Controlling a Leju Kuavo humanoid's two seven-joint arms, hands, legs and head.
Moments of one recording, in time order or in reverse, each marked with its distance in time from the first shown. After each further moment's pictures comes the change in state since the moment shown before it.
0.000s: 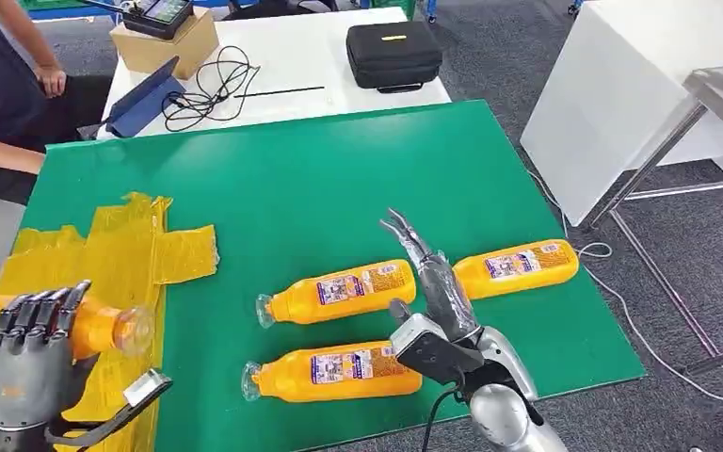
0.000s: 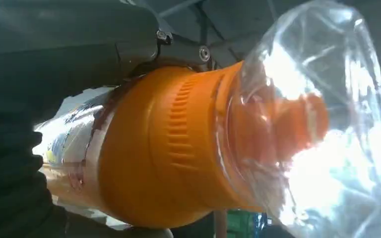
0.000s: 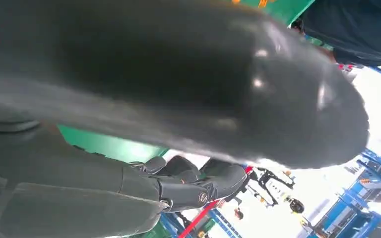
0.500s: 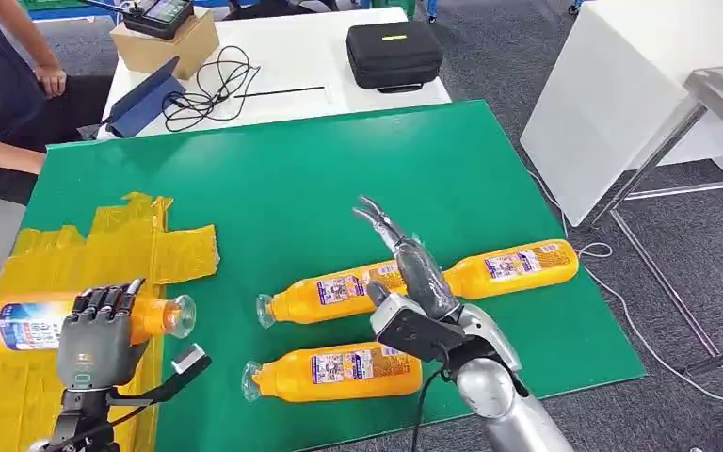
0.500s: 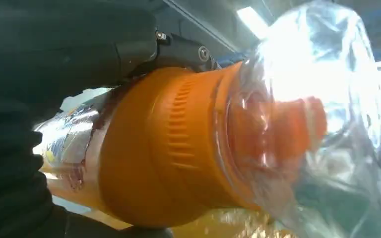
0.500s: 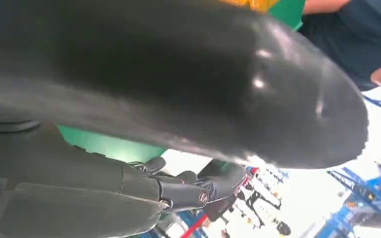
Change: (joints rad) left arm -0.164 0.093 -0.245 0.364 -0.058 -0.069 0.295; right arm -0.121 0.010 0.048 0.077 -0.040 0.085 0.019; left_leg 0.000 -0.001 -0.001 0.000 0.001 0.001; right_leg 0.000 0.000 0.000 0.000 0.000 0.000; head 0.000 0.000
